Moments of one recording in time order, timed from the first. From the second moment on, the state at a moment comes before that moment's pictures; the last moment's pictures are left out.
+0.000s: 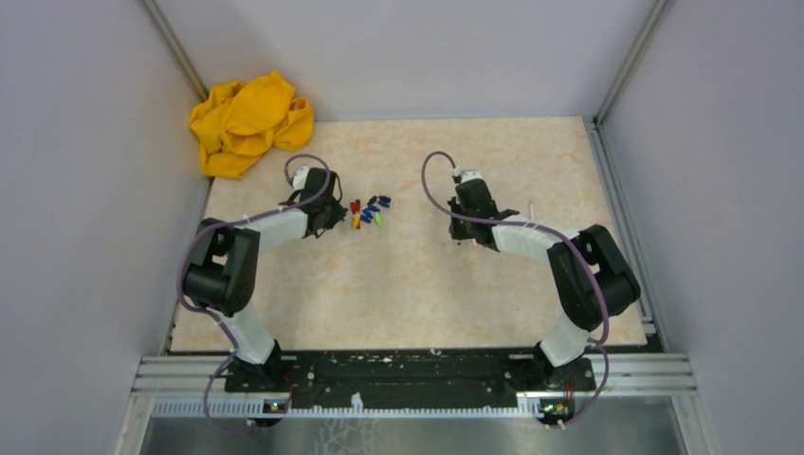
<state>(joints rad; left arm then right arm) -0.35 1.75 0.97 -0.04 -0.28 -0.90 0.49 1.63 0.89 -0.05 0.07 0.31</state>
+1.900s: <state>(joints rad) -0.38 1.57 0.96 -0.06 -0.23 -0.93 0.46 1.68 1.02 -0.14 0.24 0.24</state>
